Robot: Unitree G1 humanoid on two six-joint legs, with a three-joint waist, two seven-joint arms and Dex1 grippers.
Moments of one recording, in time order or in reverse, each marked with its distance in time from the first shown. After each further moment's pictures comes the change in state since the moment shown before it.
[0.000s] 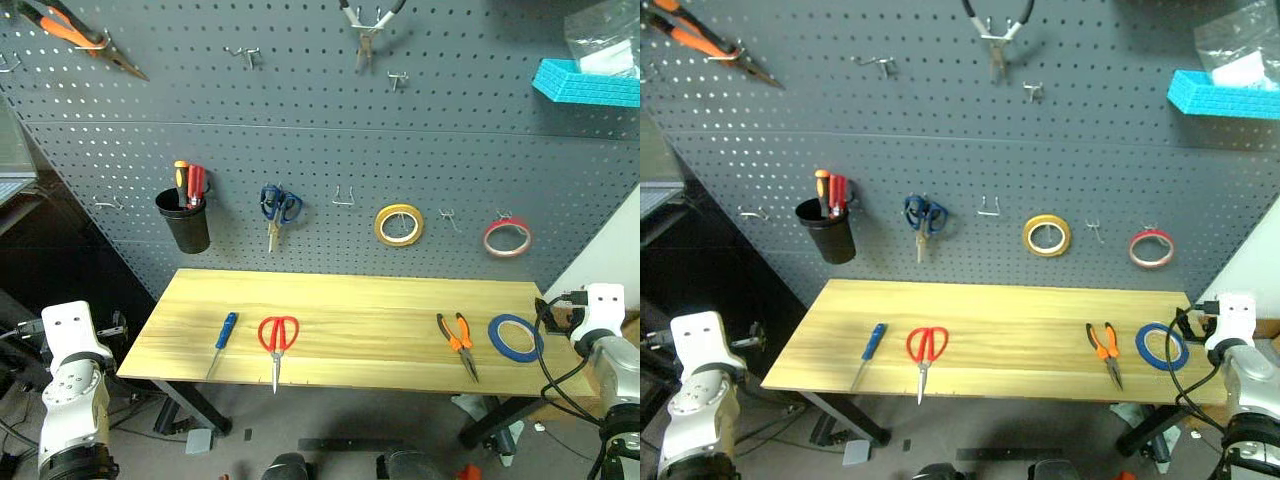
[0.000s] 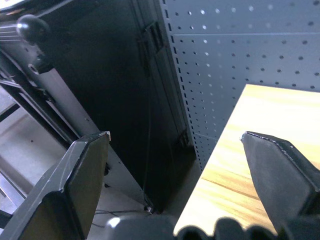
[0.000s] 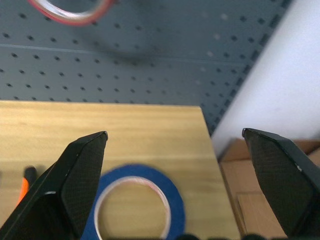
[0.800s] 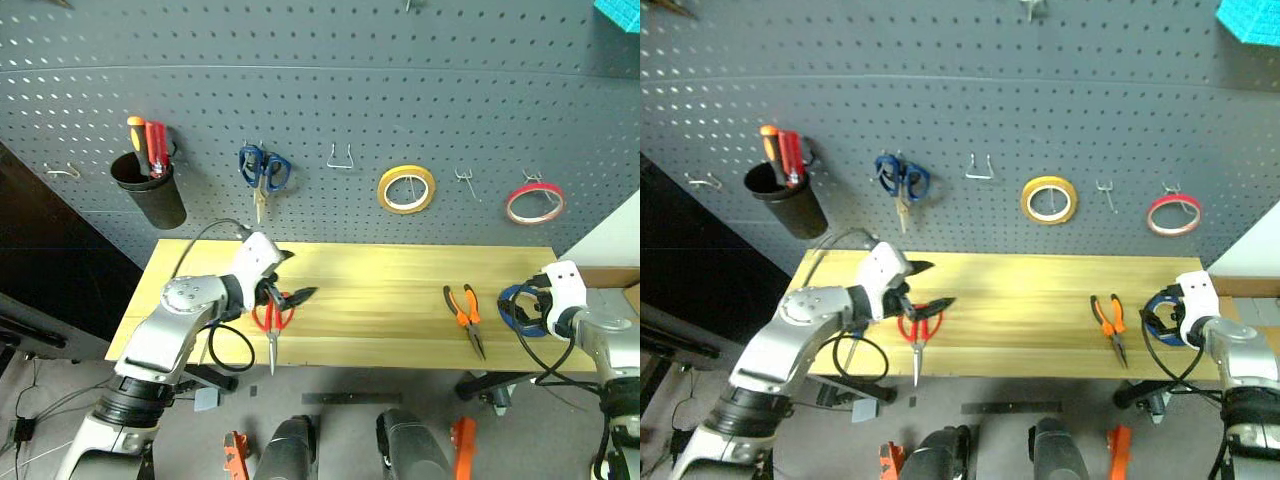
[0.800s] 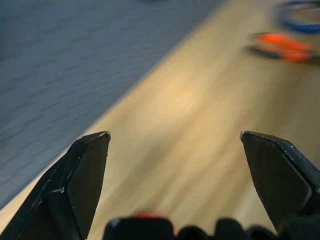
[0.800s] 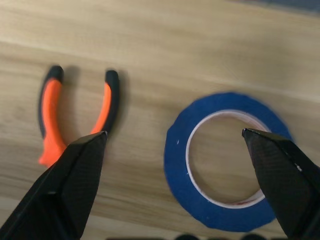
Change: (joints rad) left arm -0.290 0.092 -0.651 -0.577 -0.082 0.335 -0.814; right arm -0.112 -0.075 0.206 -0.211 -0.021 0.525 0.191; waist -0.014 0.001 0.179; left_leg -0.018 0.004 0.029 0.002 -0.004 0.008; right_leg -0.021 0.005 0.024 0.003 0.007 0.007
